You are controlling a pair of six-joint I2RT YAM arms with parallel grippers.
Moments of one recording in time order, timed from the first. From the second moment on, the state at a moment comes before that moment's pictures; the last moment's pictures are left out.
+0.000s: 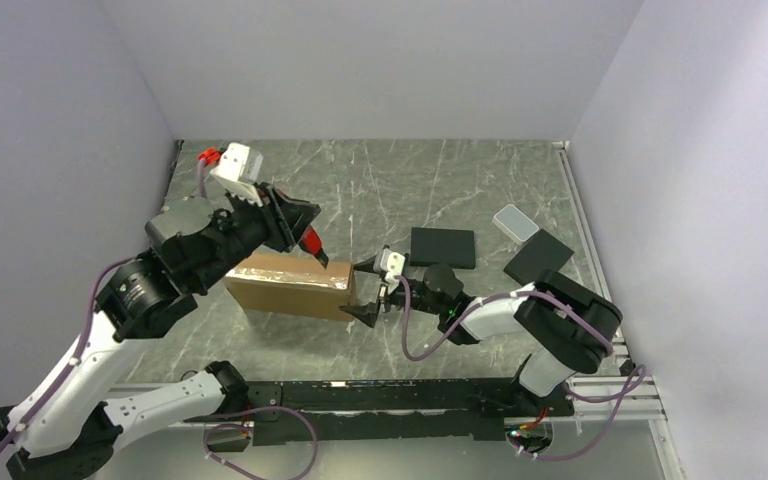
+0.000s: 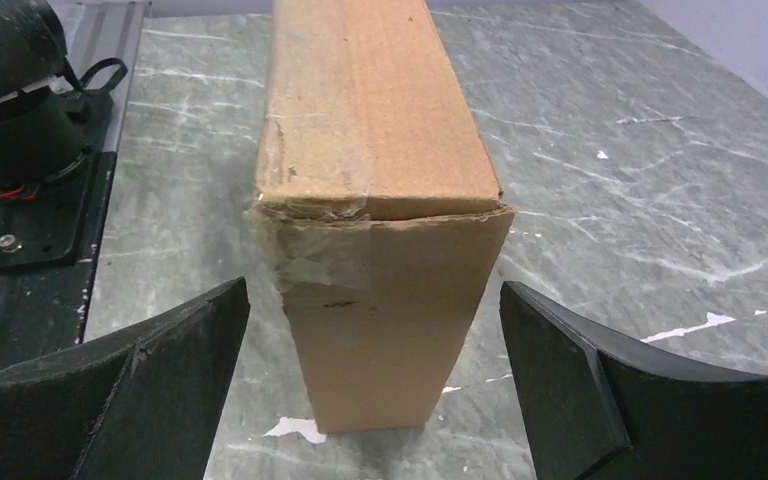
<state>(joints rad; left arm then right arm) -0.81 0.87 1.37 -0.60 -0.17 -0.40 0.91 1.56 0.44 1.14 -0.42 -0.08</state>
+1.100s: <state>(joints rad) -1.01 1.00 0.95 0.18 -0.39 0.09 0.91 1.74 0.51 1.39 -0.14 0.02</state>
